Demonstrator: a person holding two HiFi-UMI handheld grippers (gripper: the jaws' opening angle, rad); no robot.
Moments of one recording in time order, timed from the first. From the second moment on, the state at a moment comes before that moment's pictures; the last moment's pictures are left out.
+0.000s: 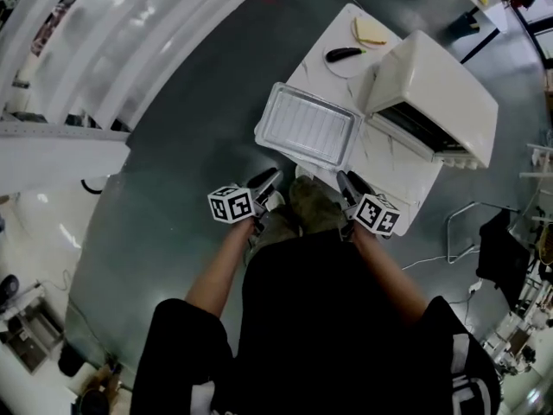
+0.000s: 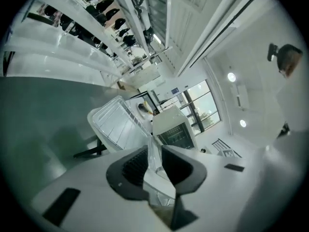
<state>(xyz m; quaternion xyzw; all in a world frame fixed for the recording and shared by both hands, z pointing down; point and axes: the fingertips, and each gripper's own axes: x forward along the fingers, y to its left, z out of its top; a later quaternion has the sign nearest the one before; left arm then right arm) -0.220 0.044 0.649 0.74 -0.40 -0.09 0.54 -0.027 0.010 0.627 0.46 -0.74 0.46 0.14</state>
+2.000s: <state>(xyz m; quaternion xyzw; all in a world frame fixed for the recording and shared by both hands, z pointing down) 0.112 0.139 0.433 0.85 -0.51 0.02 0.11 0.410 0.186 0.409 0.63 -0.77 0.08 0.08</state>
